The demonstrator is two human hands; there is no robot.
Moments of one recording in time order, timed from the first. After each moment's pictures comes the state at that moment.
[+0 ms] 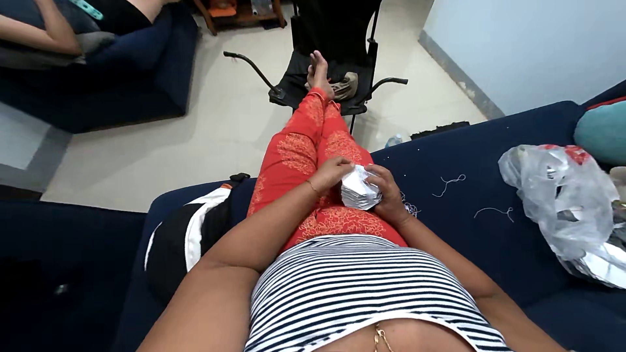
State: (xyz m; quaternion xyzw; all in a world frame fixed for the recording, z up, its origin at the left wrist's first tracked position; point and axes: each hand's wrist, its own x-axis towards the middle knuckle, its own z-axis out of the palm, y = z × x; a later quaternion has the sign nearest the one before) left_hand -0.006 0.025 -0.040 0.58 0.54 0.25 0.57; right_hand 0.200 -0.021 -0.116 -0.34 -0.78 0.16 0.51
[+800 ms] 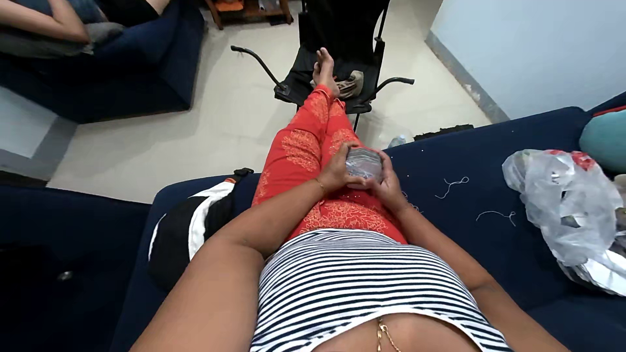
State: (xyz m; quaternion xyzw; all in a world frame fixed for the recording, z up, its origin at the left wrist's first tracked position) left_hand -0.008 0.032 -0.067 0.77 0.40 0.36 0.35; right_hand 0.187 -0.006 -0.093 -0.39 -0.67 0.38 0.50
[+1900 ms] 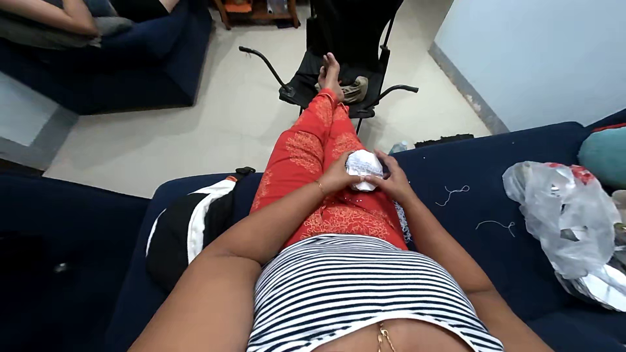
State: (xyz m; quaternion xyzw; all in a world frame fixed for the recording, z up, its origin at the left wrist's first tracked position) left_hand -0.008 0.030 -0.055 0.64 0.50 0.29 0.51; right_hand 0.207 0.025 -0.079 -0.50 -0.69 0.36 0.37
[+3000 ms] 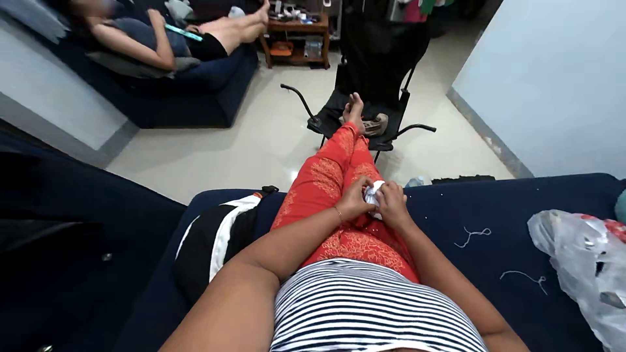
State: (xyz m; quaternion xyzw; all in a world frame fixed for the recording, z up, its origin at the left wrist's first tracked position) left_hand -0.015 0.025 -0.043 0.67 0.50 0.32 0.46; right_hand 0.146 0.021 -0.035 -0.57 -0.76 0.23 0.21
